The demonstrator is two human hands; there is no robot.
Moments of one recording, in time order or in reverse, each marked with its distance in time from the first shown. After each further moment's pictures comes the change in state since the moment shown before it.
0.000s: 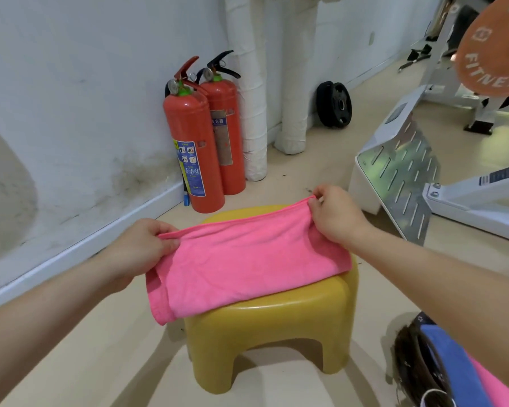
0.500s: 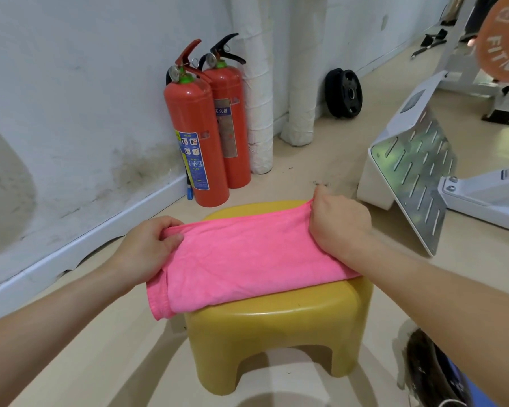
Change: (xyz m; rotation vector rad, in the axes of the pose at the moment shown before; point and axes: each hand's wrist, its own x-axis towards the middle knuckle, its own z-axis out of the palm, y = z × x) left_hand 0.021 -0.018 0.012 0.257 0.161 0.163; right_hand -0.003 0.003 0.026 -0.554 0.034 -0.109
